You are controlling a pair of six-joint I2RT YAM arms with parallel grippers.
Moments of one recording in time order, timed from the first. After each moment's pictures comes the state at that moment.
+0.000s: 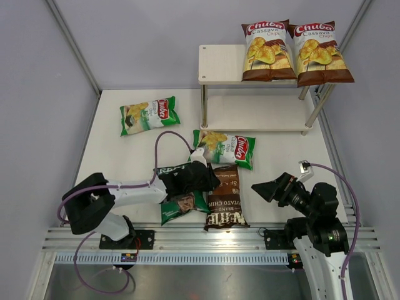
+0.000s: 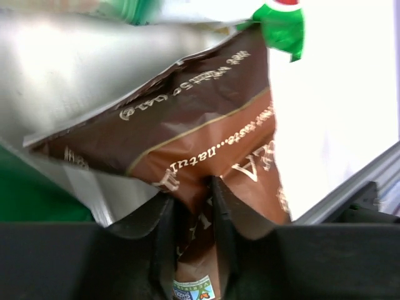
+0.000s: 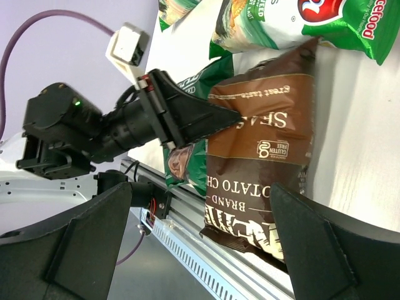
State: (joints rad) left arm -1.03 1.48 0.70 0.13 -0.18 -0.90; right arm 0.12 0.10 0.51 -0.70 -0.60 0.80
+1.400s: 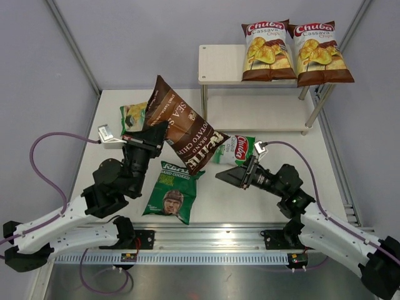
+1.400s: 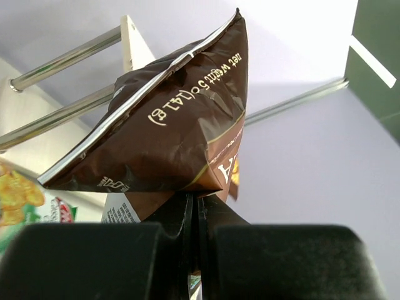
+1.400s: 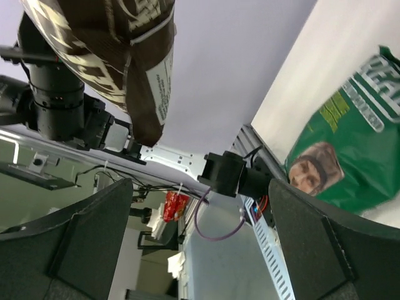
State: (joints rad) left arm -1.12 0.73 0.88 0.12 -0.90 -0.98; right arm 0.67 0.70 0.33 0.49 -0.45 1.21
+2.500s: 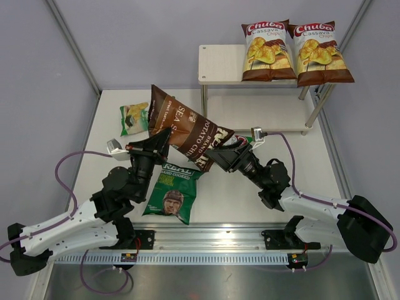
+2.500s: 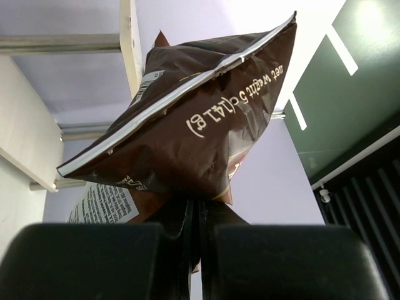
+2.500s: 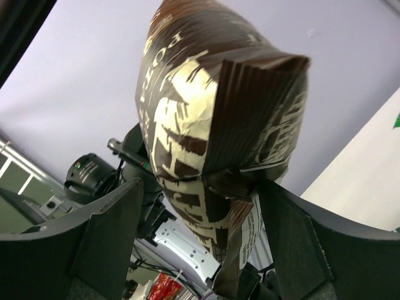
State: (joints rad) left arm -1.10 0.70 0.71 0.25 -0.86 -1.44; right arm 0.83 1.14 0.43 1.21 -0.15 1.12
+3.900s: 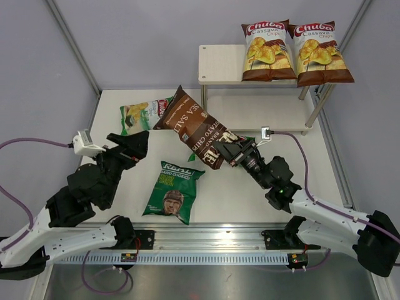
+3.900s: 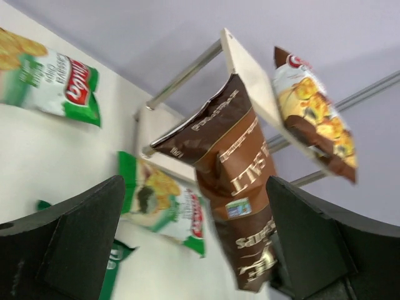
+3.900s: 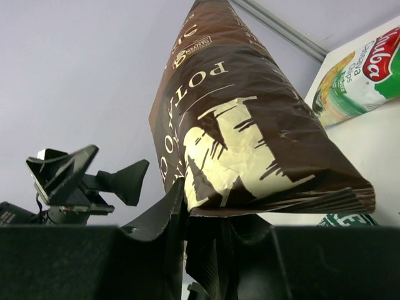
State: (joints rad) left arm -1.10 0.57 1.02 -0.48 -0.98 -0.86; right arm 0.84 0.97 0.47 0.79 0.09 1.07
